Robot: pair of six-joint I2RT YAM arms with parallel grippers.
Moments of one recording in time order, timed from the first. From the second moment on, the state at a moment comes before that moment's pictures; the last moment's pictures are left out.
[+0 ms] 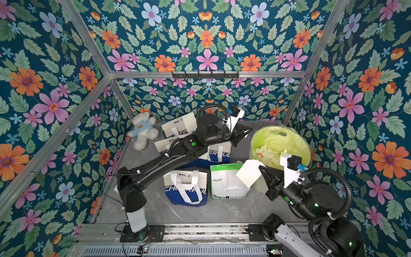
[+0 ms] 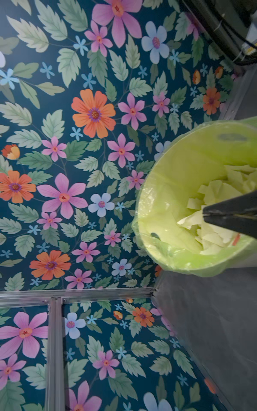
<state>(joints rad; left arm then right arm) -0.99 1.94 1.95 -0.01 0.37 -0.24 0.65 0.43 1.19 -0.84 -0.07 0.25</state>
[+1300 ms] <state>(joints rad) -1.03 2.04 2.01 0.05 0.50 -0.17 0.65 0.42 1.19 -0.91 0.12 0.31</state>
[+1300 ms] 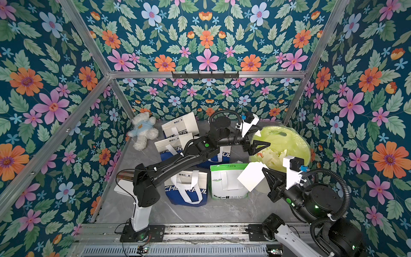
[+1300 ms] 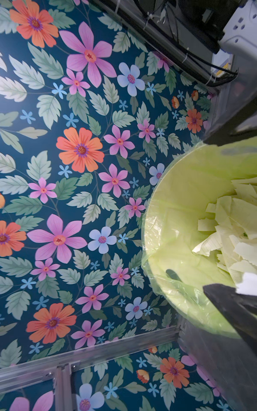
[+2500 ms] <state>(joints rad) -1.02 2.01 1.85 0.46 0.89 -0.47 0.65 0.66 1.21 -0.53 0.54 0.05</state>
